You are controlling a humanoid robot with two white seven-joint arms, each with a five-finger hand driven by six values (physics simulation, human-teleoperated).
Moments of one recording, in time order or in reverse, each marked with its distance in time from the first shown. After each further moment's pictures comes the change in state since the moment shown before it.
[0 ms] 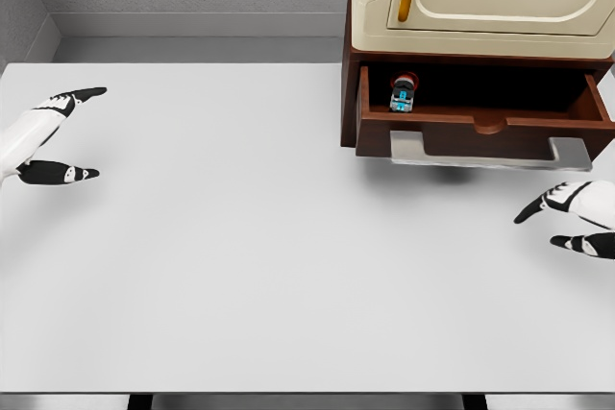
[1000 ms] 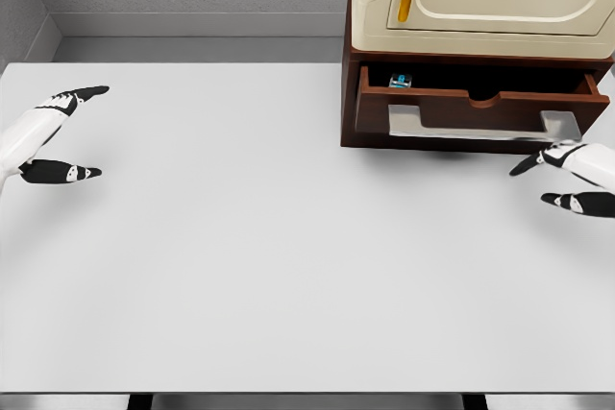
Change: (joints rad) left arm 0.002 -0.006 -0.001 -0.006 0.000 0.000 0.000; right arm -0.282 0.140 0.154 0.205 0.046 0.000 0.005
